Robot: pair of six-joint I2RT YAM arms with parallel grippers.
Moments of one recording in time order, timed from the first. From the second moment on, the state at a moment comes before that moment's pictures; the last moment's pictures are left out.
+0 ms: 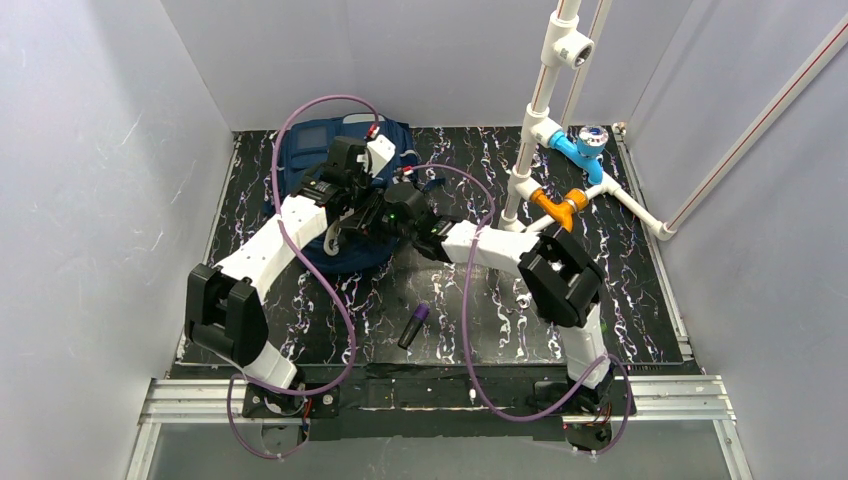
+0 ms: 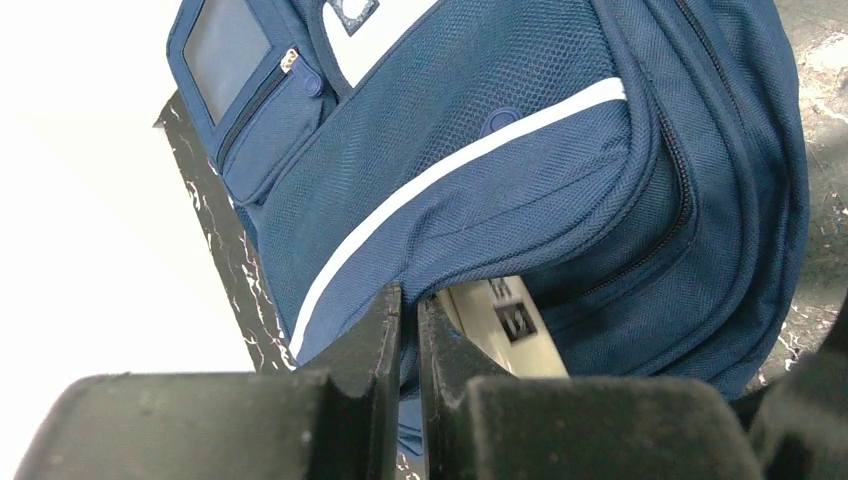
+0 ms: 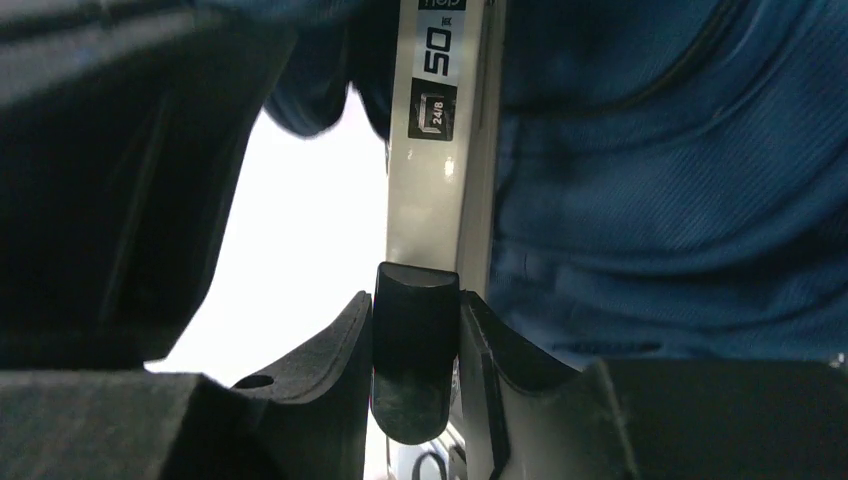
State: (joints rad) left arm -0.42 1.56 1.33 -0.46 -0.36 0.48; right arm 0.95 2.00 1.44 0.17 -0.11 1.26
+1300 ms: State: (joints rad) left arm -0.35 1.54 1.30 -0.42 -0.24 0.50; right arm 0.87 2.23 1.47 0.58 0.00 1.41
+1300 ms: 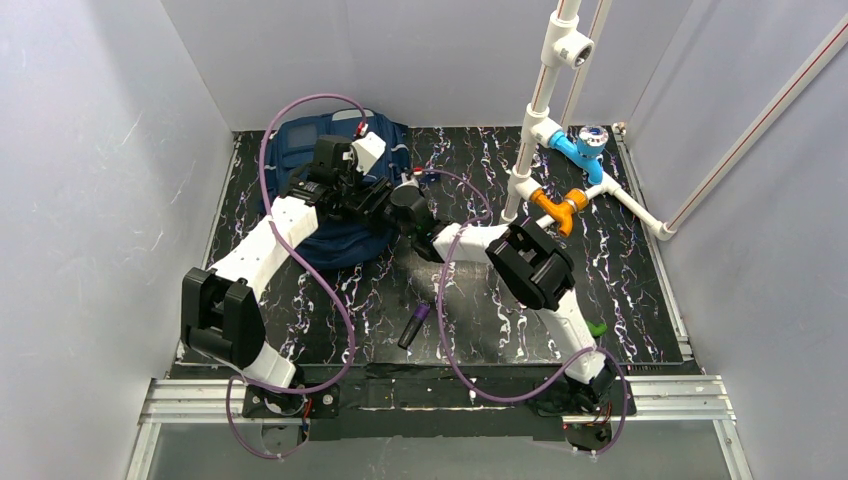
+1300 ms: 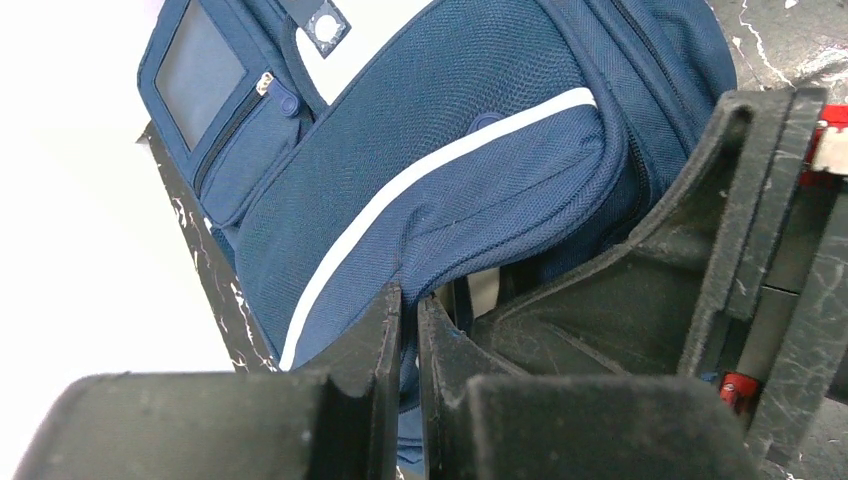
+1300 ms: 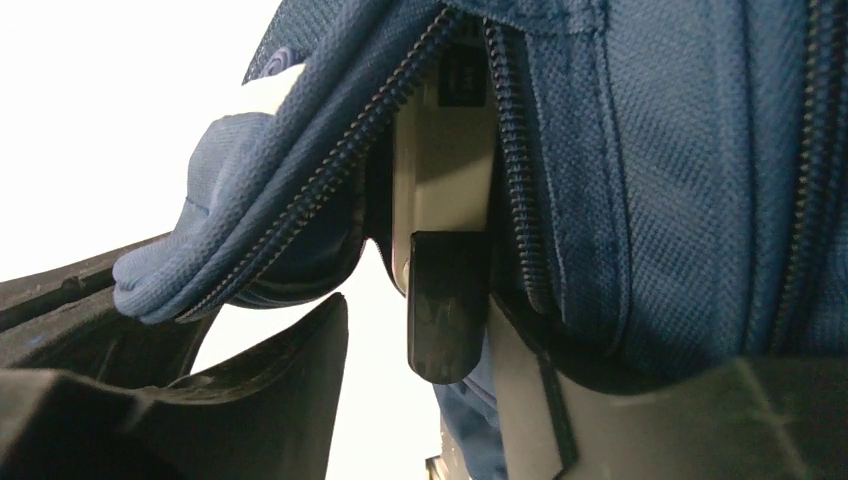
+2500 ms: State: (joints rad) left arm -0.33 1.53 1.30 -0.41 -0.25 0.49; right arm 0.84 2.27 1.60 0.47 -0.11 1.23
